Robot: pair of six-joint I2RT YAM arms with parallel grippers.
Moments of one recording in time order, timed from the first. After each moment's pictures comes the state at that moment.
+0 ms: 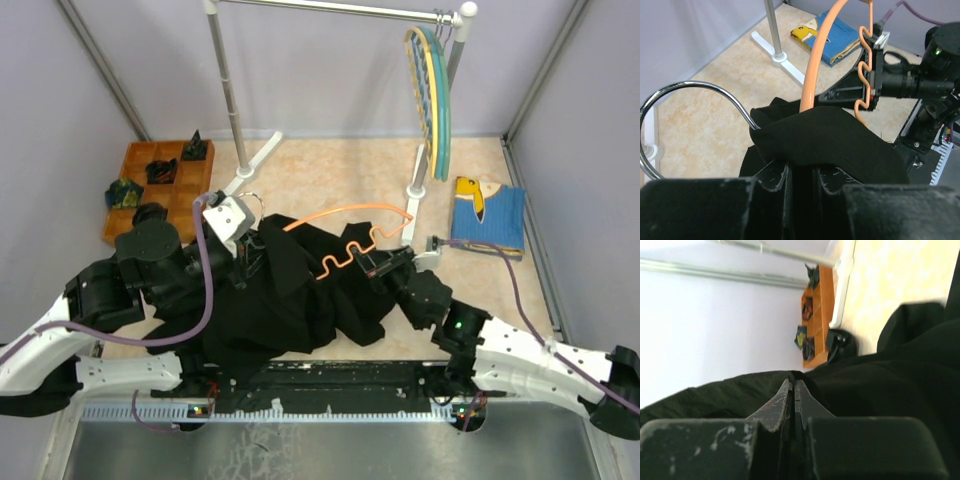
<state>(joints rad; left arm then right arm) -1.20 0.91 1.43 -0.70 -0.27 0.00 1.06 0.74 0.44 0.19 0.60 1.44</state>
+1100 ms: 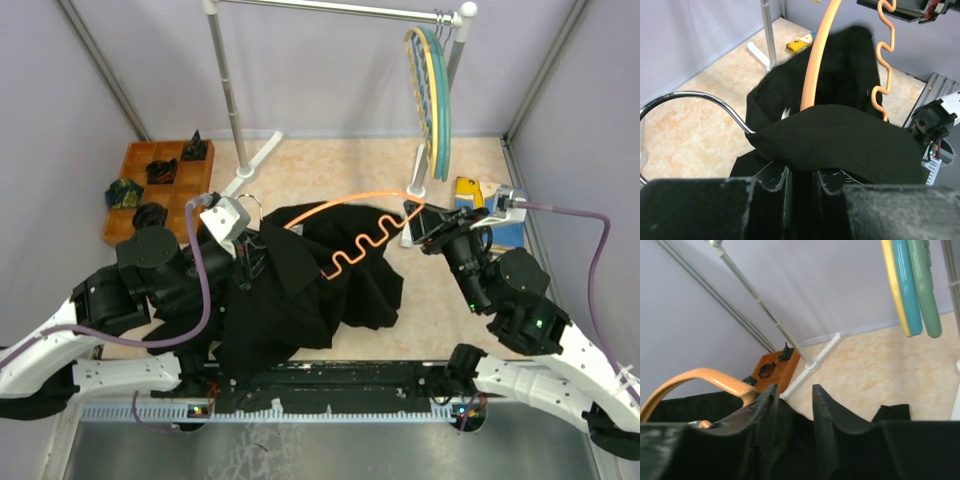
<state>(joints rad) -1.20 0.86 1.33 -0.57 -0.26 -0.04 0.99 0.59 0.93 -0.10 0.66 0.51</state>
